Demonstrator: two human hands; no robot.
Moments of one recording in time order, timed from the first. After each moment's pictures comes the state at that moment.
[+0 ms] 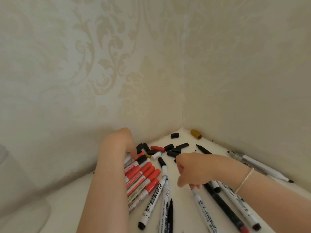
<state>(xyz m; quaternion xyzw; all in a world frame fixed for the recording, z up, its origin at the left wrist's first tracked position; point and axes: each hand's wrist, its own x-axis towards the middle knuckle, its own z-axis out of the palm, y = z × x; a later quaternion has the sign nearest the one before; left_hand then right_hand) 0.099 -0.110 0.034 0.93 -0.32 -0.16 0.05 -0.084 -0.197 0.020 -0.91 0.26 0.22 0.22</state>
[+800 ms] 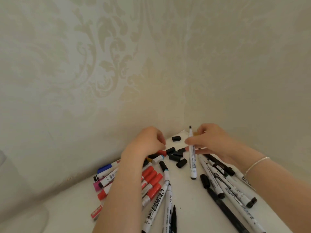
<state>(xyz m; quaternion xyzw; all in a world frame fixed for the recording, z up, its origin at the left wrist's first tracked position) 0.075 -0.152 0.016 0.84 -0.46 -0.15 0.24 -0.083 -0.255 0.025 -0.73 0.36 -0.19 0.56</state>
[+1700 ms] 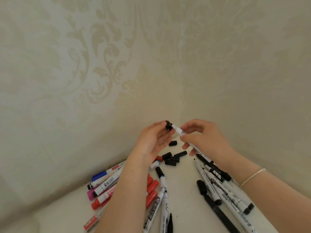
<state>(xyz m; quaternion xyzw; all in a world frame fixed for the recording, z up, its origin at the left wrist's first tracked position) 0.060 -0.174 0.013 0.48 -0.23 -0.43 0.73 -0.084 -0.238 0.034 -0.73 0.29 -0.32 0.53</state>
